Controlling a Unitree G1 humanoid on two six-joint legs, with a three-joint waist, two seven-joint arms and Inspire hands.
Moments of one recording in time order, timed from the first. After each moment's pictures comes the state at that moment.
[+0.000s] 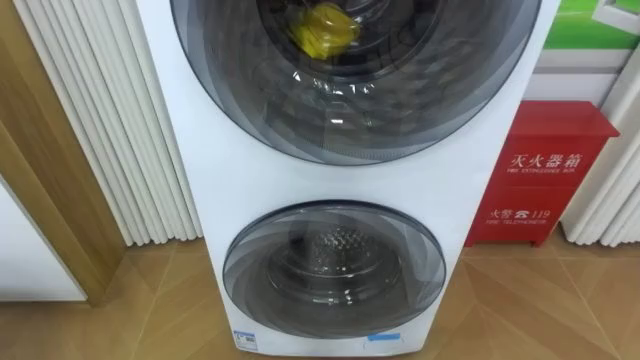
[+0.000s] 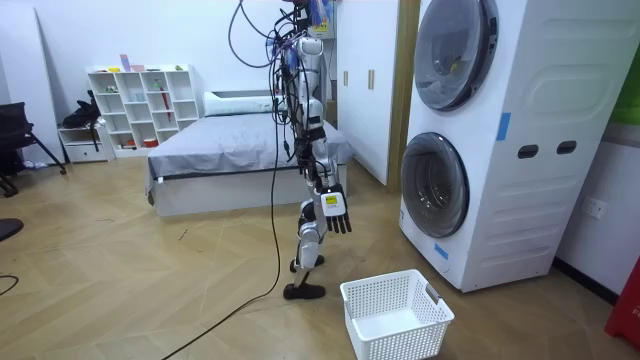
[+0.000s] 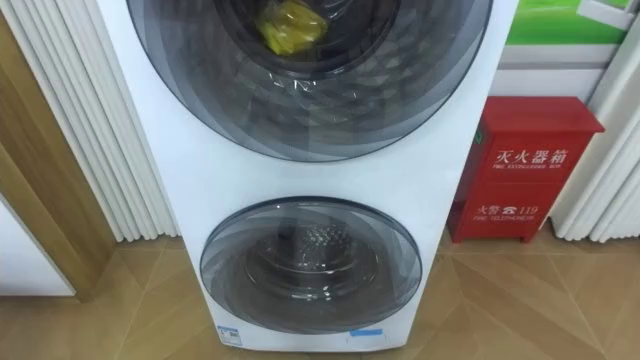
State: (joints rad) left arm 0.26 0.14 0.06 1.09 0.28 0.15 0.22; right arm 0.18 -0.21 0.02 1.21 0.42 0.07 0.03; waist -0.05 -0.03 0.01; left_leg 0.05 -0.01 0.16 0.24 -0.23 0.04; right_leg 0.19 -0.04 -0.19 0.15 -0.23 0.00
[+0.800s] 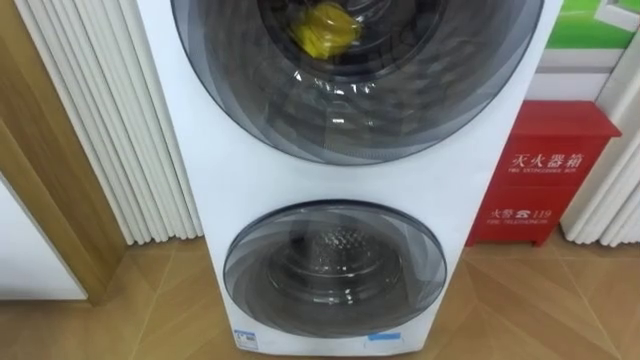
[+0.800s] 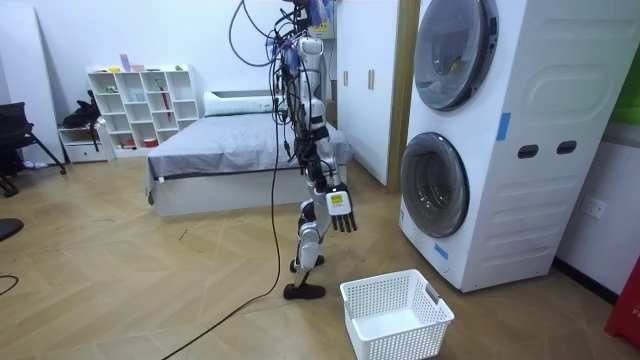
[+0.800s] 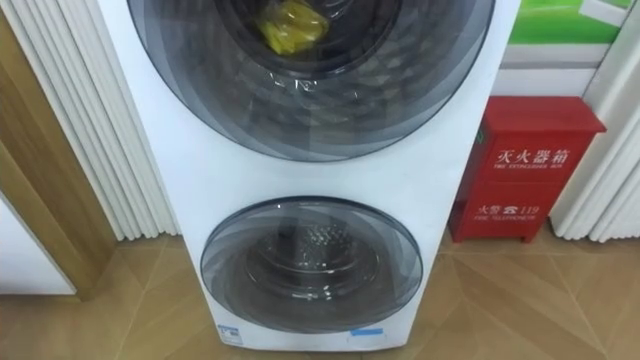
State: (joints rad) left arm 0.23 0.14 0.09 1.08 0.27 0.14 0.18; right arm 0.12 -0.22 -0.03 1.11 0.38 0.13 0.00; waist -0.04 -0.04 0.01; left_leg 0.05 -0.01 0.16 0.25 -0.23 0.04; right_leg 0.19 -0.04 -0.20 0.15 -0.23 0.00
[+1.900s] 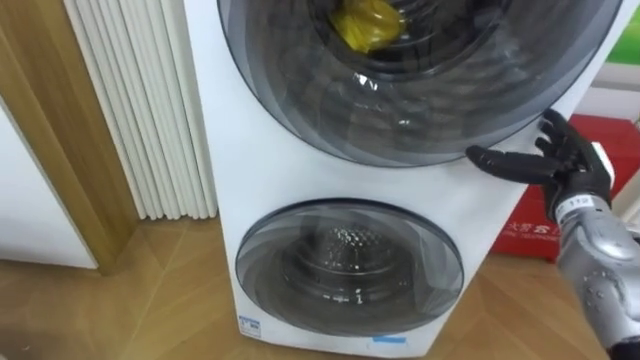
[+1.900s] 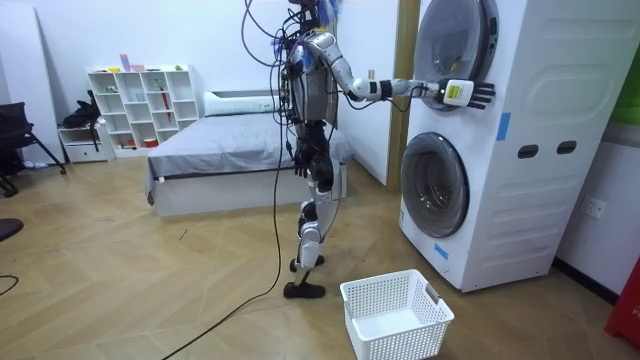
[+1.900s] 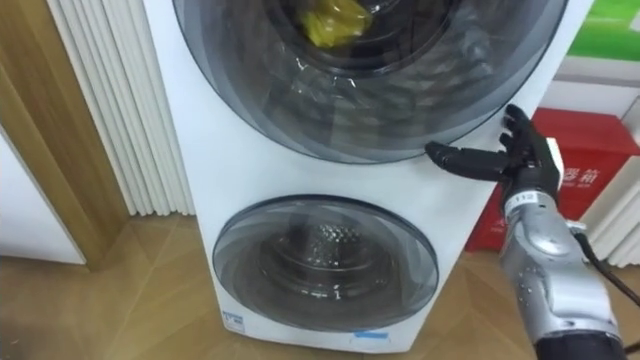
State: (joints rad) left arm 0.23 0.20 0.16 1.05 0.28 0.22 0.17; right arm -0.49 -0.44 -0.10 0.47 0.46 0.17 -0.24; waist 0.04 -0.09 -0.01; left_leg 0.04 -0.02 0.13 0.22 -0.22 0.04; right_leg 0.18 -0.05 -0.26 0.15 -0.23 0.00
